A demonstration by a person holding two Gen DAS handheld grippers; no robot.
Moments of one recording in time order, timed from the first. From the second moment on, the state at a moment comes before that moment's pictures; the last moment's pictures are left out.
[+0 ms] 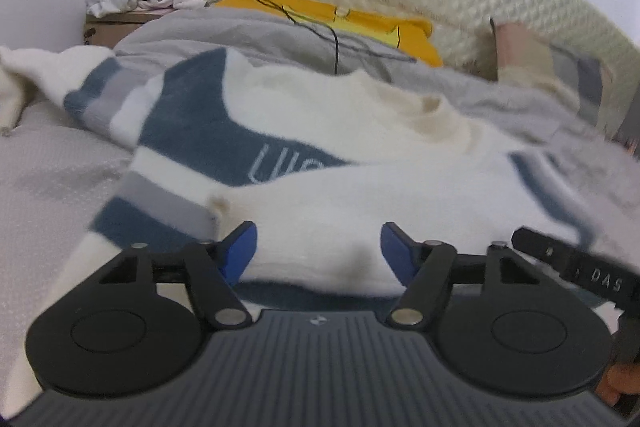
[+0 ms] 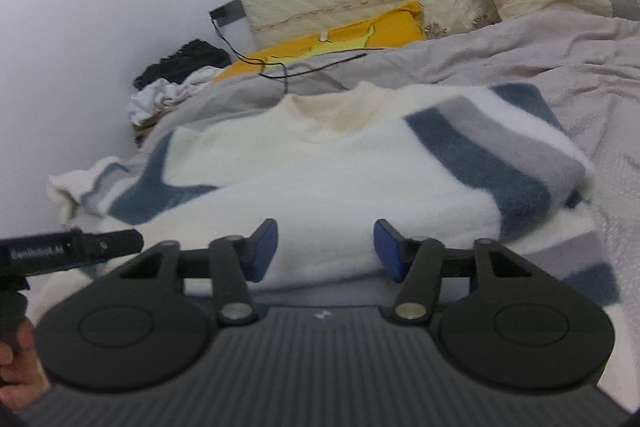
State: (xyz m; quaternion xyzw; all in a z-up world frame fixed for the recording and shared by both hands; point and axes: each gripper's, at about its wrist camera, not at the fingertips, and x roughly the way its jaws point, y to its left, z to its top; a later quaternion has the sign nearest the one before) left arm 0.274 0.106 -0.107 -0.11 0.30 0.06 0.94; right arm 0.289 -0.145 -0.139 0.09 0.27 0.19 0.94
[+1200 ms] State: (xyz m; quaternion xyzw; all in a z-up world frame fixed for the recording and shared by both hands) left arm 0.125 0.062 -0.024 -0.08 0.22 -0.01 0.97; right arm 0.112 -0.170 -0.043 0.07 0.22 0.16 0.96
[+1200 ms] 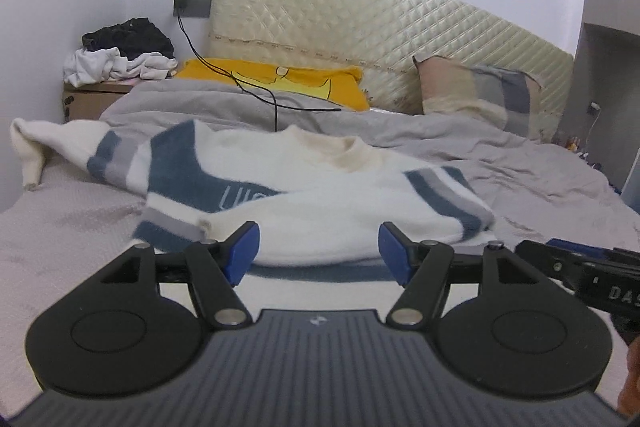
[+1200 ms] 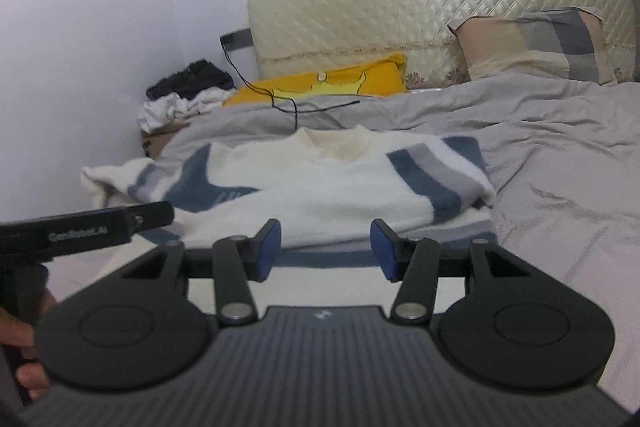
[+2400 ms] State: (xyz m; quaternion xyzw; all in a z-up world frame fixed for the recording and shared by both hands) left arm 0.255 0.381 -0.084 -0.40 0.25 0.14 0.87; right arm 0.155 -0.162 -0.101 0.10 0.30 0.15 0.94
